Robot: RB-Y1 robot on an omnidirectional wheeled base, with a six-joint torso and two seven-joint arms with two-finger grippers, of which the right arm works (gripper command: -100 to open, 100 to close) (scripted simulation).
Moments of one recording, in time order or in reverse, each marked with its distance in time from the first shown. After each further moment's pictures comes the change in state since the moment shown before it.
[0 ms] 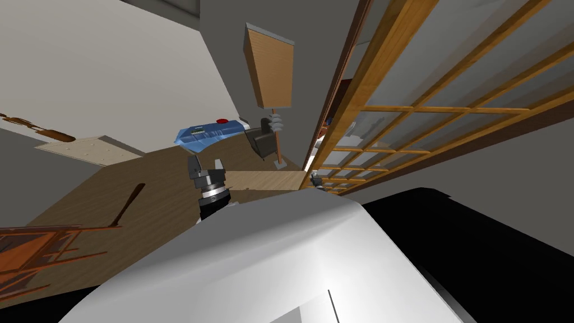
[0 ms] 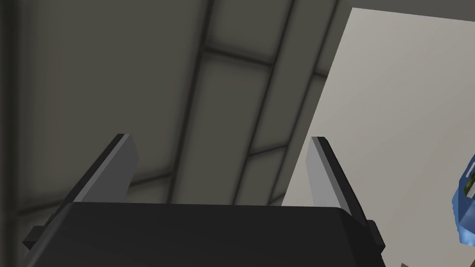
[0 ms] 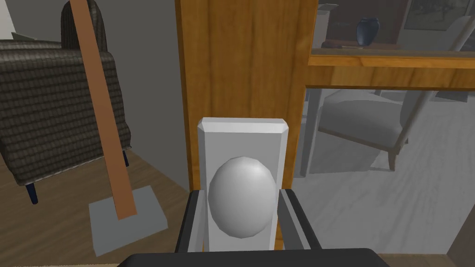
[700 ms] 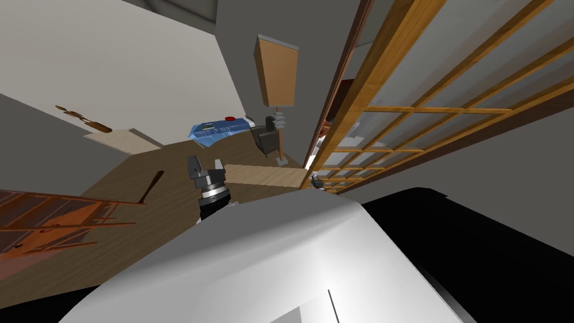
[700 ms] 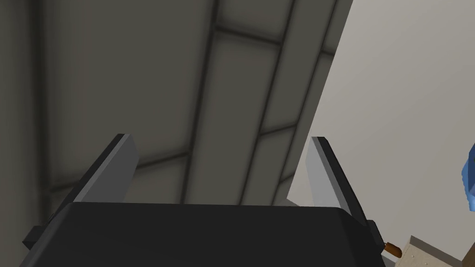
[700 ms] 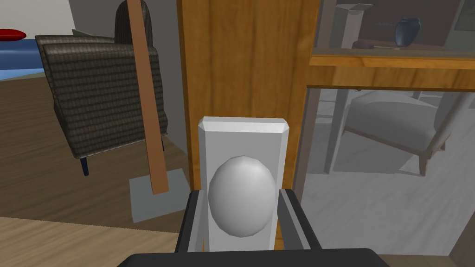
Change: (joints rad) arm 0.036 -0.048 0.062 -0.004 0.029 -0.053 -0.061
